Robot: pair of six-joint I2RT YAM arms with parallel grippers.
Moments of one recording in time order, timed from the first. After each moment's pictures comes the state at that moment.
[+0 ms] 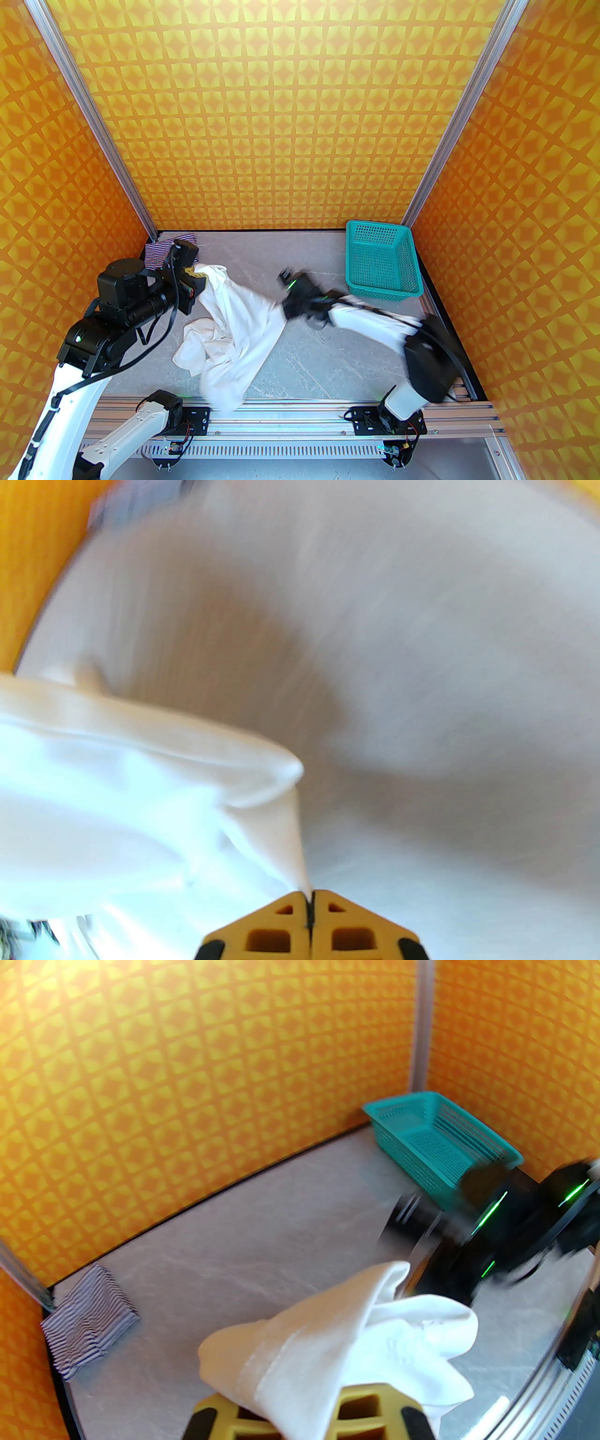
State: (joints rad) left arm -0.30 0.91 1.38 -0.81 0.22 0.16; right arm 0.62 1.51 1.15 -0.38 0.01 0.24
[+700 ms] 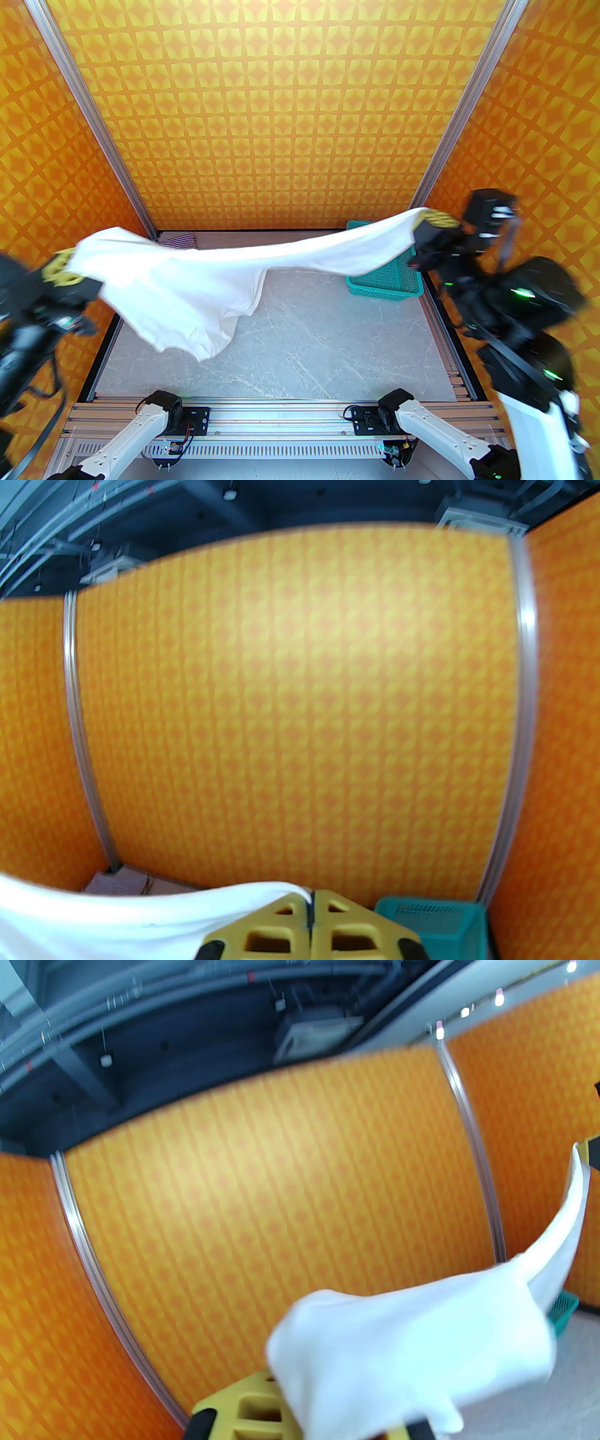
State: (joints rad) left arm -0.27 0.85 2.03 -0.87 0.14 0.30; right arm 0.42 0.92 1.75 -0.62 0.28 -0.02
